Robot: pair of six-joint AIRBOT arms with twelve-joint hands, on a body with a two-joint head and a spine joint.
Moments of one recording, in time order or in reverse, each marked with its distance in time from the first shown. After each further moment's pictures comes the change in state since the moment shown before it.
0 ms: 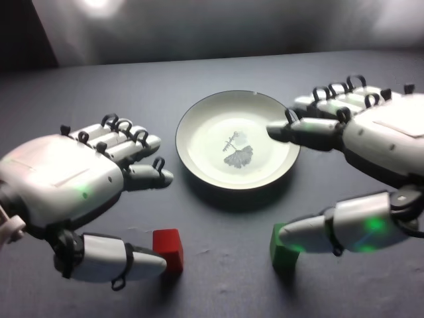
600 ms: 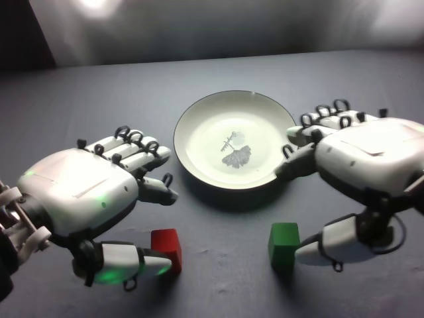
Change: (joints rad) left arm 0.051 -0.114 0.054 -0.027 -0.089 0.004; right arm -0.015 -0.175 0.050 0.208 0.142 -0.149
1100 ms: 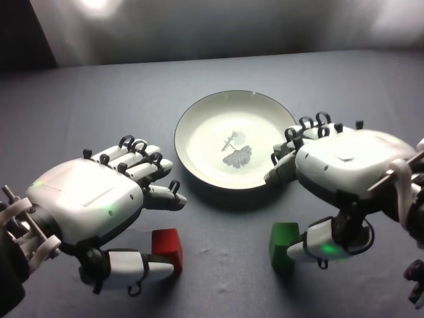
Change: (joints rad) left arm 0.030 -0.042 0.011 -0.050 -0.041 0.027; right arm -0.014 -0.103 0.074 0.057 0.033 0.018
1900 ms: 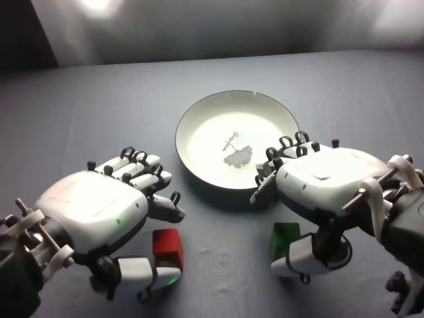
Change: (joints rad) left arm 0.027 -0.056 0.010 -0.080 -0.045 0.047; right arm -0.037 -0.071 0.037 -0.011 -0.006 0.003
